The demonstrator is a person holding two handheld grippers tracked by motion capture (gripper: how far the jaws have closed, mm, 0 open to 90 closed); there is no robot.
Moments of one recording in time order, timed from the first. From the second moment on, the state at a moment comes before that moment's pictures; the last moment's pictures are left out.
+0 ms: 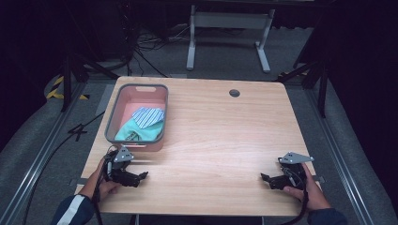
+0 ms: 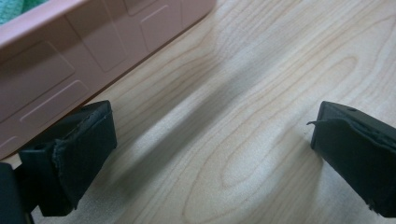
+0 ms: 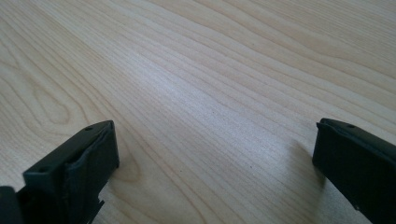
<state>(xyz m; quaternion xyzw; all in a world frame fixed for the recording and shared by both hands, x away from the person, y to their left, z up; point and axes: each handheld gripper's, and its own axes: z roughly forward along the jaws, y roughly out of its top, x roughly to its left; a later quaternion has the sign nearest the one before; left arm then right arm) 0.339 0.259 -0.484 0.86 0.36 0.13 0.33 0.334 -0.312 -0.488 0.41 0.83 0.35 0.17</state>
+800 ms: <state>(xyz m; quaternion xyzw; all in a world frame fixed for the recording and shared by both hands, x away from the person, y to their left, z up) 0.329 0.267 -0.474 0.89 0.33 0.11 0.31 0.334 -0.311 -0.488 0.42 0.82 0.35 0.17</state>
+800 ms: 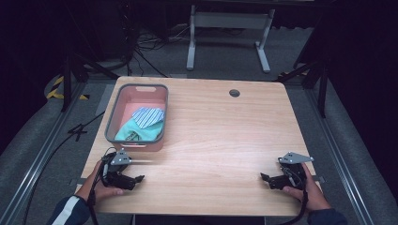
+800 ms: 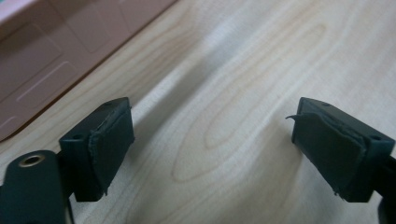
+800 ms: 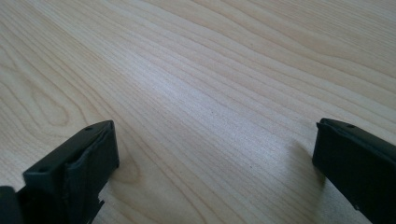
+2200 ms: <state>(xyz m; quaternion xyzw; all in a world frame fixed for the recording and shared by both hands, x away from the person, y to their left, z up) 0.350 0.284 -0.357 0.84 0.34 0.22 0.36 0.333 -0.312 -0.488 0.42 0.82 0.34 0.17</state>
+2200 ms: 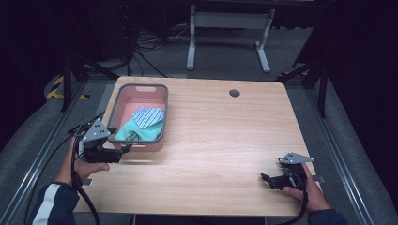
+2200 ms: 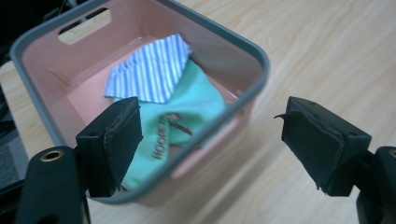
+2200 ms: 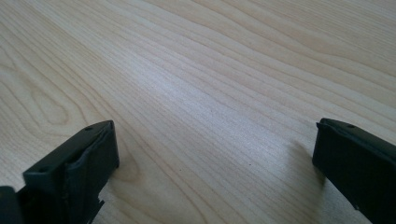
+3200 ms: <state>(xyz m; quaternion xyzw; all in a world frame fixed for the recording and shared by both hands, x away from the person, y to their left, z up) 0.490 0.232 -0.399 0.88 0.42 0.13 0.16 0.330 -0.313 -0.488 0.42 0.82 0.34 0.17</state>
